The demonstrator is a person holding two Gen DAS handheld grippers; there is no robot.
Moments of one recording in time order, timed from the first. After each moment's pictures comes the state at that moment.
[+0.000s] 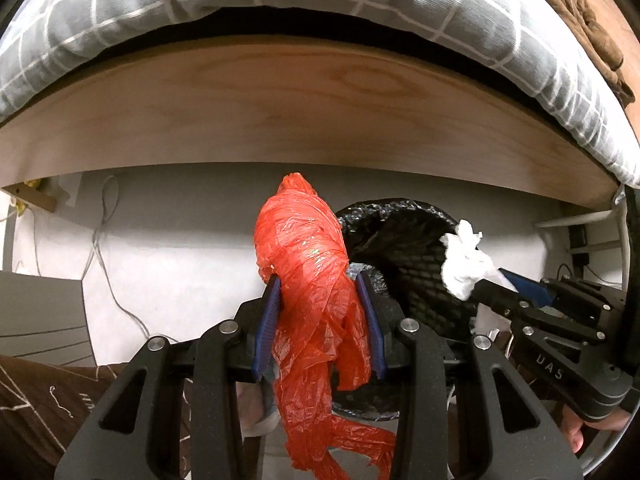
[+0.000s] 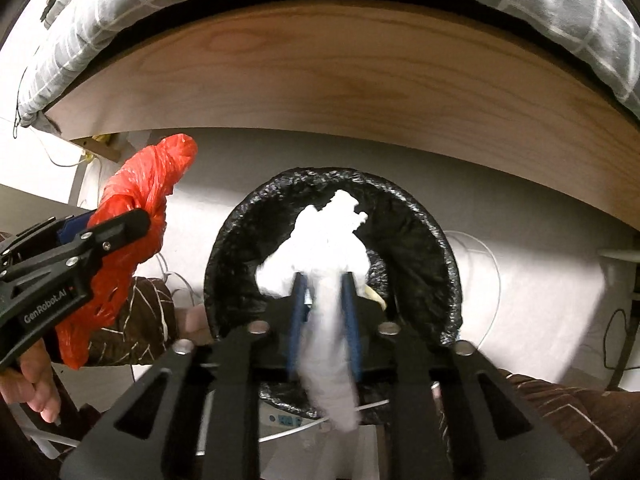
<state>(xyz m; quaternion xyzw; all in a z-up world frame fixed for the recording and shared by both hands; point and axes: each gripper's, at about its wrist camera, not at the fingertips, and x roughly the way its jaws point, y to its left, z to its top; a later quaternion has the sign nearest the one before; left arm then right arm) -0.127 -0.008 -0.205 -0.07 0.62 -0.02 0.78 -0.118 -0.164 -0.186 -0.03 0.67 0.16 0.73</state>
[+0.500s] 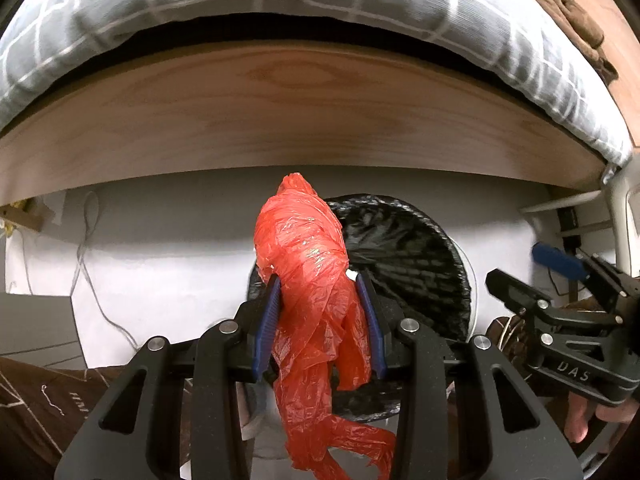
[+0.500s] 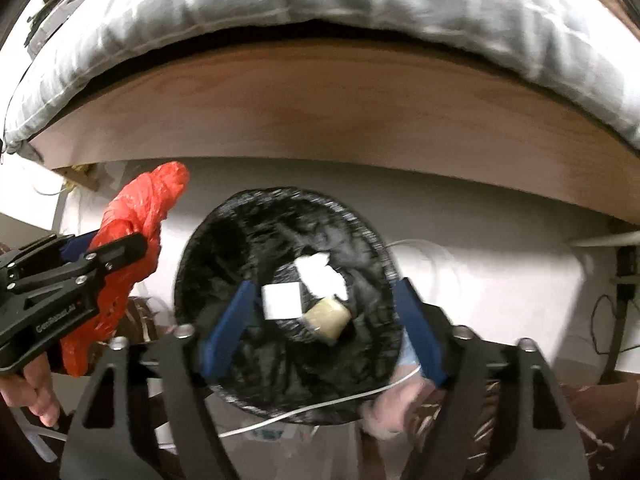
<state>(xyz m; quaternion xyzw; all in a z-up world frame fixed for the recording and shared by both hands) -0.125 -0.041 -0.212 -0.06 0.62 -0.06 0.78 -0.120 -0.213 -0.164 -0.04 0.63 0.10 0.77</state>
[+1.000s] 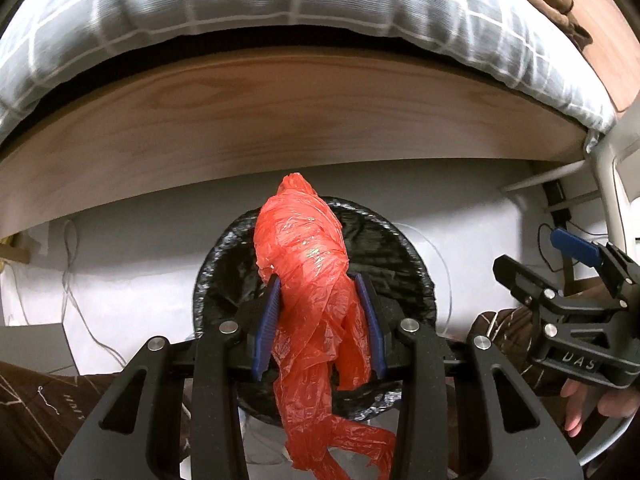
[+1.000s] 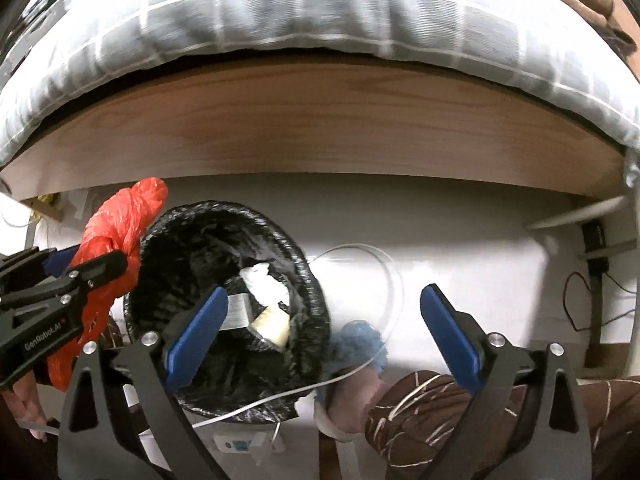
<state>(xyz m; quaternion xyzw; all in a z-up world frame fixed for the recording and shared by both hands) -0.118 -0.102 -0.210 -0.03 0.62 -0.11 0.78 -0.128 -0.273 -0.155 -0.03 0.61 0.02 0.79</state>
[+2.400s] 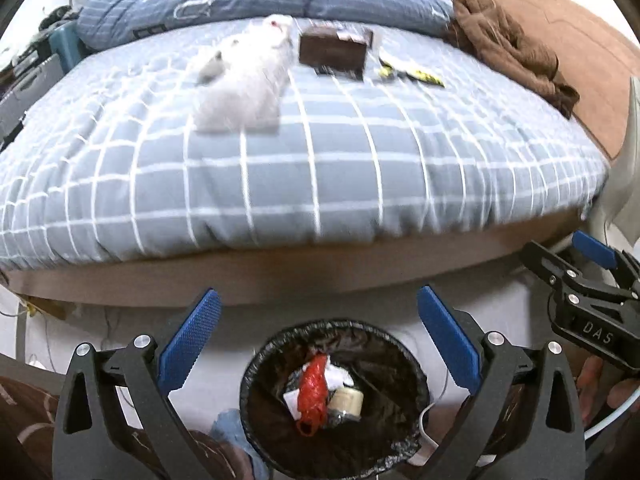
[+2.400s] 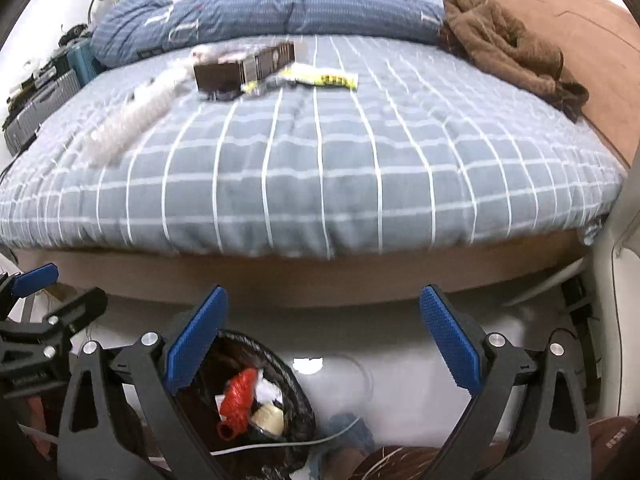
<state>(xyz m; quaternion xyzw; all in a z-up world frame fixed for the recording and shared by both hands) -0.103 -0.086 -0.083 -0.01 0.47 -0.06 0.88 -0.097 -0.290 -0.038 -0.02 0.45 0.00 0.89</state>
